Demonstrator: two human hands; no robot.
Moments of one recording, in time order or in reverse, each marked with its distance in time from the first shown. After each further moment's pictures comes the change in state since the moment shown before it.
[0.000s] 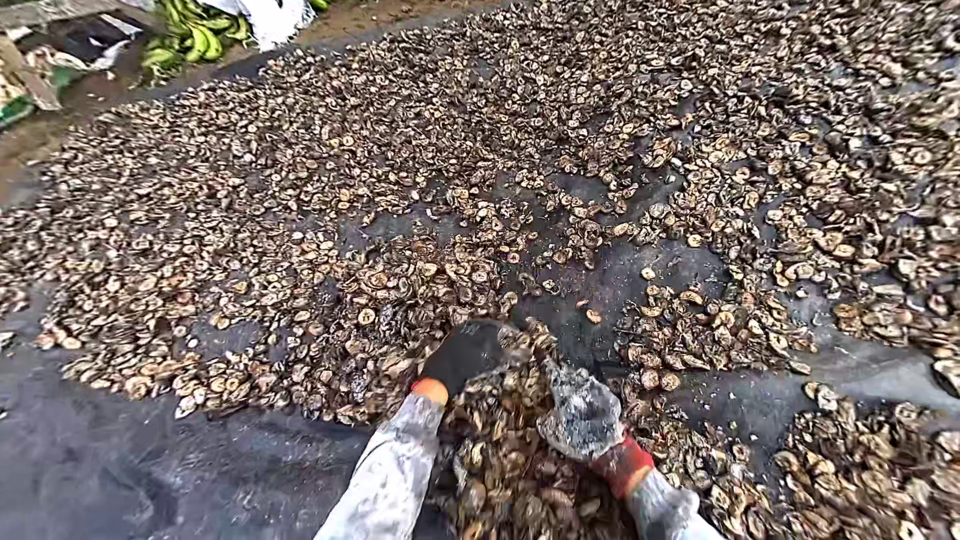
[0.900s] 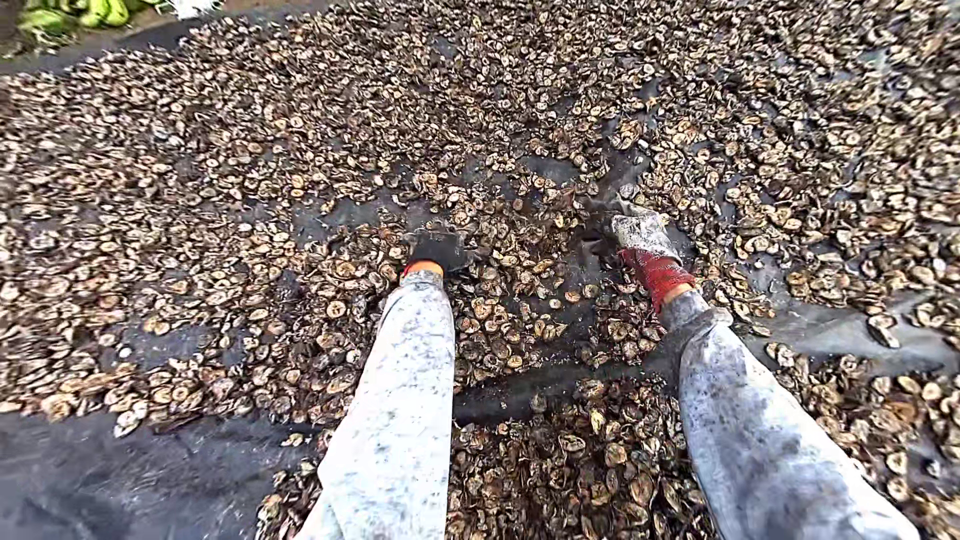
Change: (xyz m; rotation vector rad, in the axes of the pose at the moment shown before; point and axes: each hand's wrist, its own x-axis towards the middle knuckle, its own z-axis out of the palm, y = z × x) left_hand 0.130 -0.026 -0.065 0.134 0.224 -0.213; right_hand 0.050 0.047 -0.160 0.381 0.520 0.213
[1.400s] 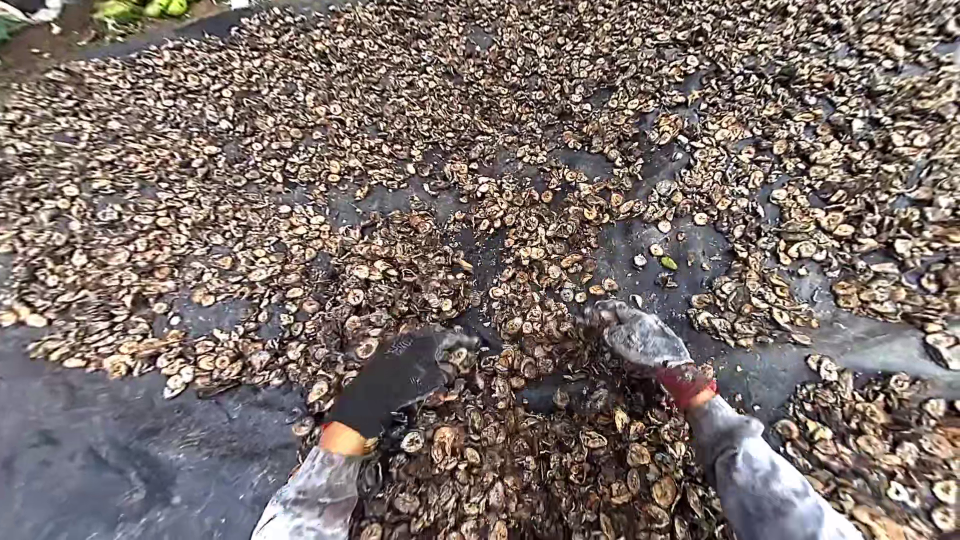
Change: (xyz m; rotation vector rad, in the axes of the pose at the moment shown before) left_hand -0.205 -0.080 0.023 -0.235 -0.153 0.219; right_hand -0.067 0.039 0.057 -0.202 -0.422 0.027
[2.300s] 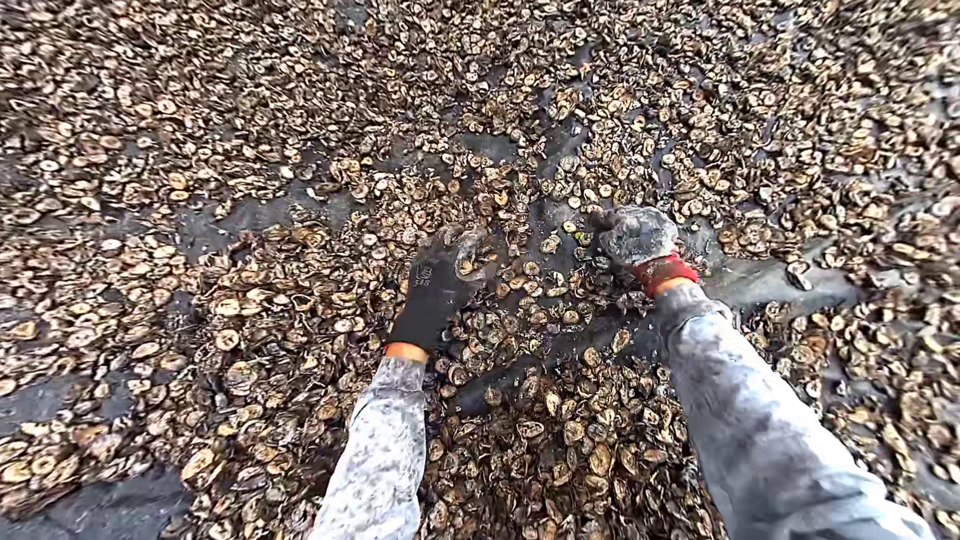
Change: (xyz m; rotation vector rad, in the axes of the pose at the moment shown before) left_hand 0.122 0.104 0.046 -0.111 0.479 0.386; right_hand 0.037 0.065 -0.098 -0.387 0.493 0.029
